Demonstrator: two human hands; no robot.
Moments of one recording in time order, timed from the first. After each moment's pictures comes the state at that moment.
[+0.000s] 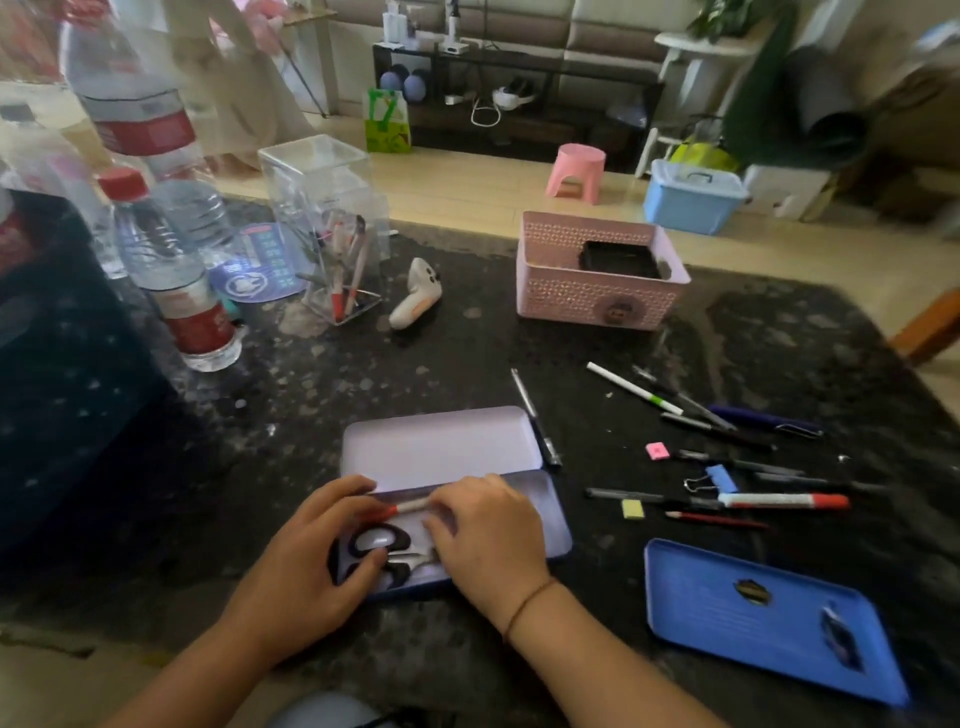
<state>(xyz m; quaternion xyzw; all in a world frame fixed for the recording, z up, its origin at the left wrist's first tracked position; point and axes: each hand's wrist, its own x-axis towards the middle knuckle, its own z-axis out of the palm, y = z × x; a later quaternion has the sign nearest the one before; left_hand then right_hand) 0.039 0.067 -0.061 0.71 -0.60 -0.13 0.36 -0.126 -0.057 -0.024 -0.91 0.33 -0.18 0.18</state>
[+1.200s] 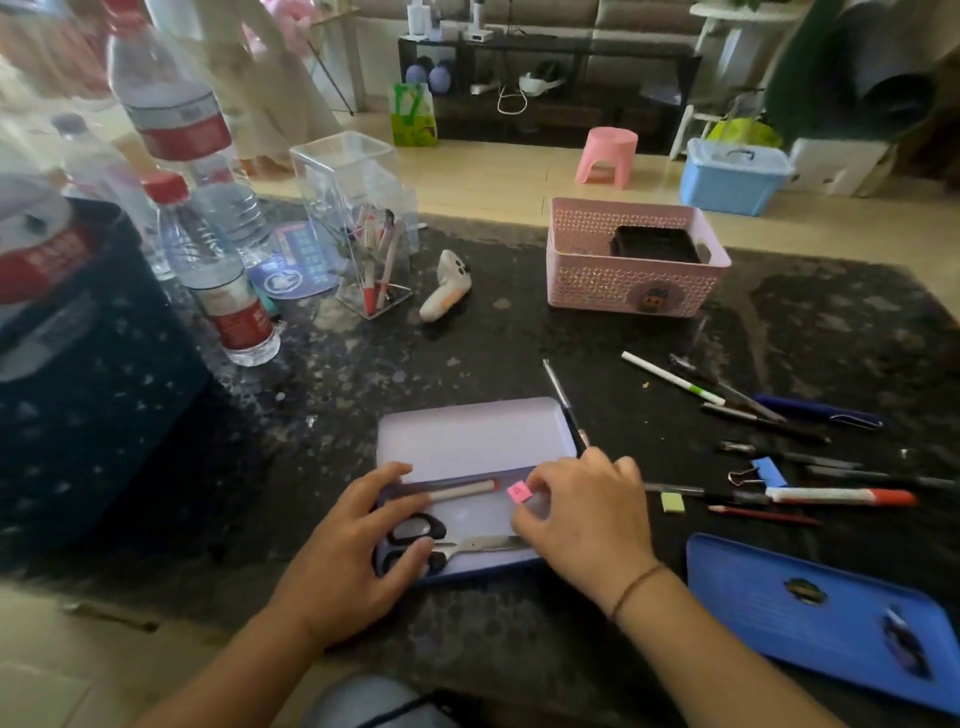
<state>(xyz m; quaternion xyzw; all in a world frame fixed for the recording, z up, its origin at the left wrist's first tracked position) 0.033 0.069 -0.059 0.72 -0.61 -0.11 0.31 -0.163 -0.080 0.003 -0.90 0.43 -0.06 0.10</state>
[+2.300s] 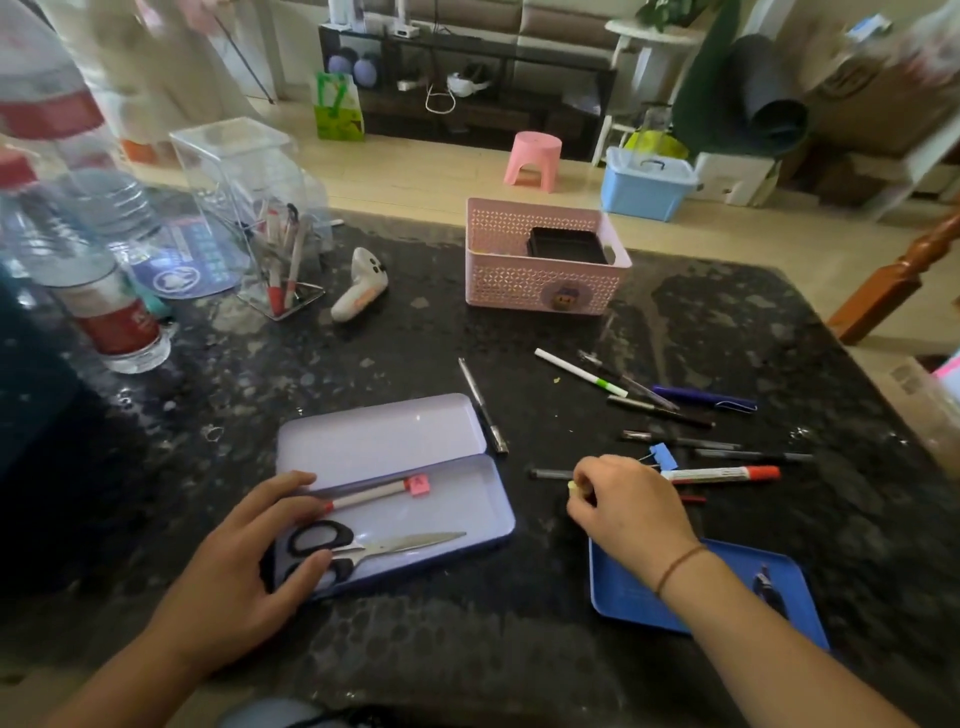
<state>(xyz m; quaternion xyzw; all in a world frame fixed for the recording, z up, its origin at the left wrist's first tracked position) 0.032 0.066 -0.051 0.69 -0.62 -0.13 0.36 -0.267 -0.134 -0.001 -0.87 0.48 -0.04 0.08</state>
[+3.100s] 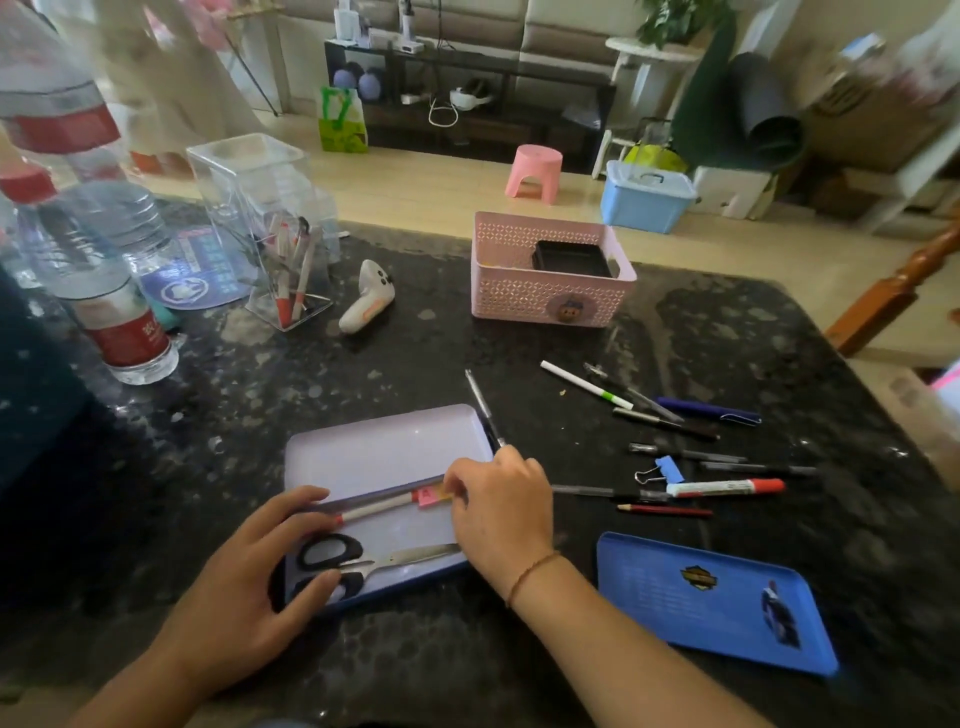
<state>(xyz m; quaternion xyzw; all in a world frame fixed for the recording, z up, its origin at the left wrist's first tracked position) 0.037 0.068 -0.051 0.69 -0.62 -0.13 0.35 -0.161 -0.091 -0.016 -0.88 0.42 -0.19 0.08</state>
